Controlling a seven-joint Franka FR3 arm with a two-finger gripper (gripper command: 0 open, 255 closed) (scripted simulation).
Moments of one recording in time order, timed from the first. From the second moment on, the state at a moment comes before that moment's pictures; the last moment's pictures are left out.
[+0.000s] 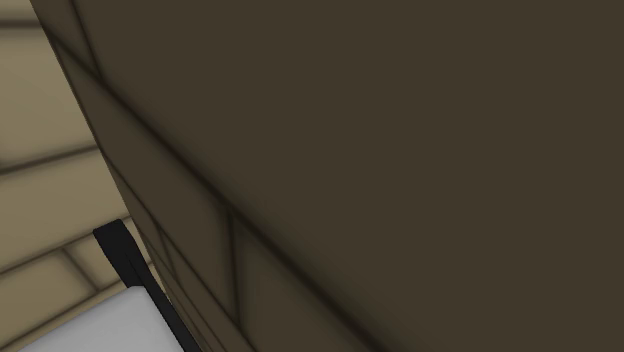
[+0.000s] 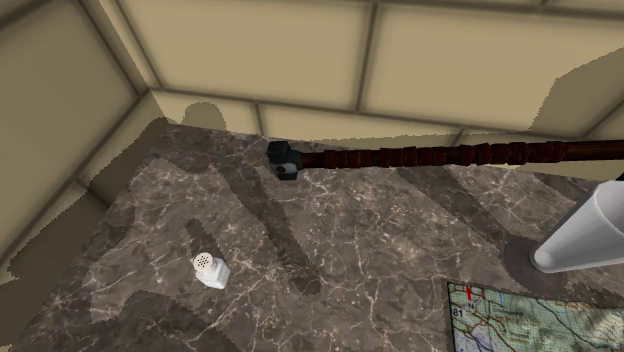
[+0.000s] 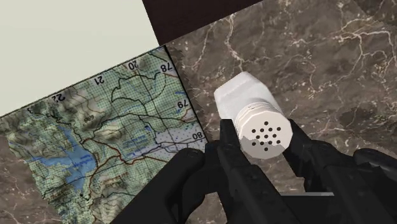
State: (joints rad) arm -0.24 -1.01 -0.15 -2.61 -0.16 1.59 0.00
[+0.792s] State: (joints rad) arm -0.31 -1.10 -0.27 -2.74 -0.28 1.65 -0.09
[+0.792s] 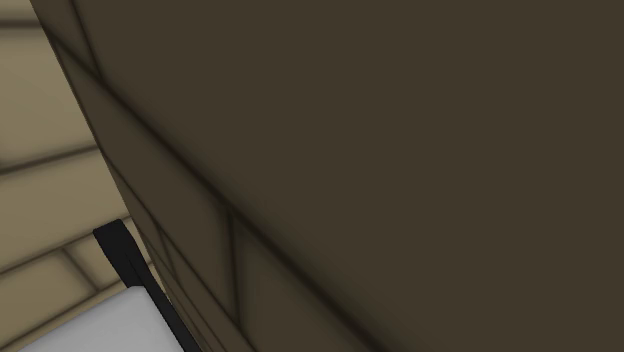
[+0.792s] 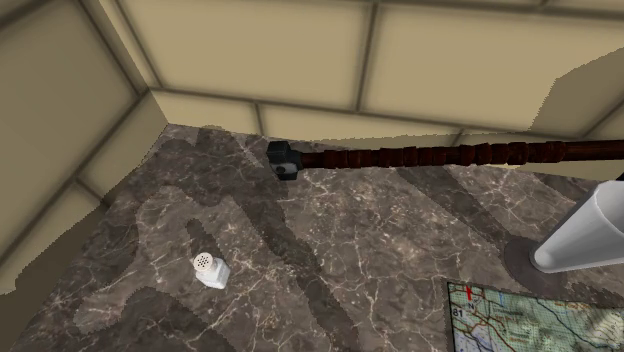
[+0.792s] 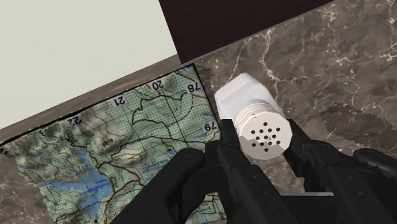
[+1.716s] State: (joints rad) arm -0.34 -1.10 -0.32 -2.93 -0.34 1.83 -0.08
